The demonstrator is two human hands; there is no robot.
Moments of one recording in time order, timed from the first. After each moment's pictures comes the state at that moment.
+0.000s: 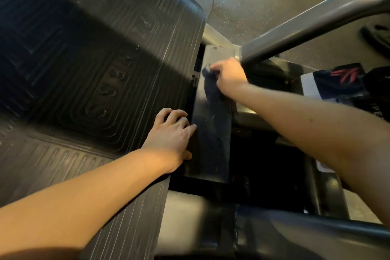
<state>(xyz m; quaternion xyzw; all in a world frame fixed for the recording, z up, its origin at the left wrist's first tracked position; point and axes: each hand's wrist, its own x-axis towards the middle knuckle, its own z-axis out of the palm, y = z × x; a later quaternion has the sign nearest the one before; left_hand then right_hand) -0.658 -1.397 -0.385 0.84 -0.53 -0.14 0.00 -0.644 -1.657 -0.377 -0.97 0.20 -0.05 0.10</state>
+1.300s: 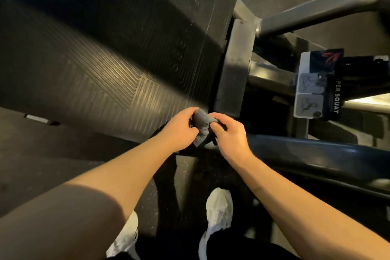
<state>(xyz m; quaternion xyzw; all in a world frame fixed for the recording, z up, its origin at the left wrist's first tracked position) -0.727 -1.212 -0.263 0.77 -0.22 -0.44 0.39 -0.840 -1.334 -0.232 -0.77 0.37 -0.03 0.52</state>
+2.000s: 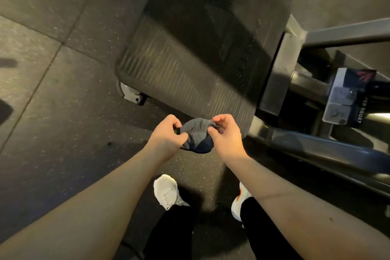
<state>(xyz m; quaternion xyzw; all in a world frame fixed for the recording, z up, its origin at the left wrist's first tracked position) -0.660 -0.941 -0.108 0.81 -0.03 -0.45 0.38 -0.747 -1.100 -0.097 -0.72 0.45 0.07 0.52</state>
